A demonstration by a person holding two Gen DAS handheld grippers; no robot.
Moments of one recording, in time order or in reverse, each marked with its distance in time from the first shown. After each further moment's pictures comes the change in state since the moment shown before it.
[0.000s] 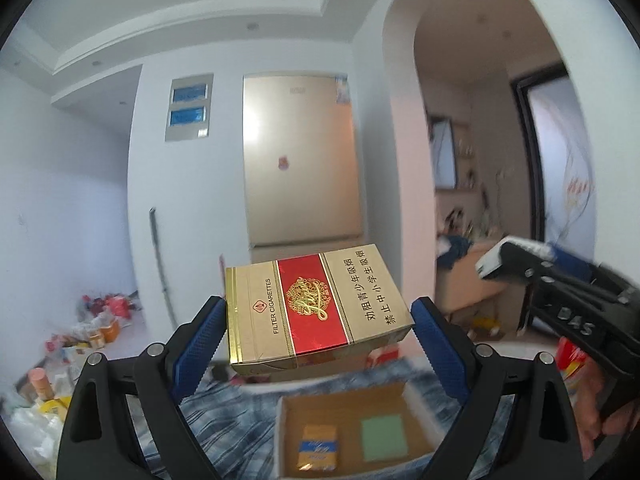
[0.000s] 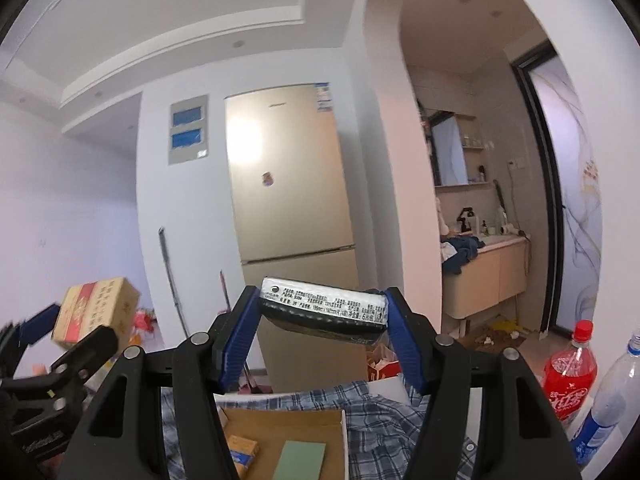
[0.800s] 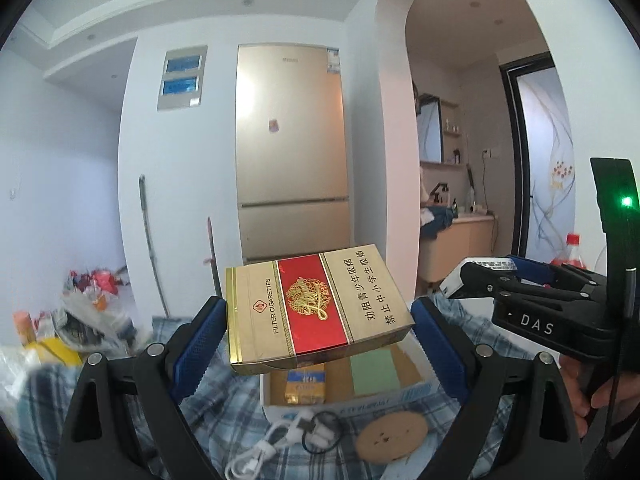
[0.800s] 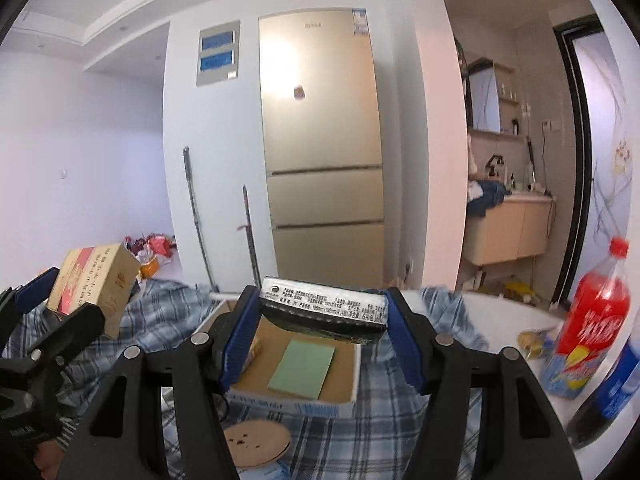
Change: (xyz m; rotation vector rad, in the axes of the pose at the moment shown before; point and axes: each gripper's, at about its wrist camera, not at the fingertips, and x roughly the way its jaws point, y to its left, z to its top) left arm -0.034 0.007 -0.085 -0.023 0.034 -0.076; right arm -0.004 -0.004 -0.074 -0.065 0.213 0.093
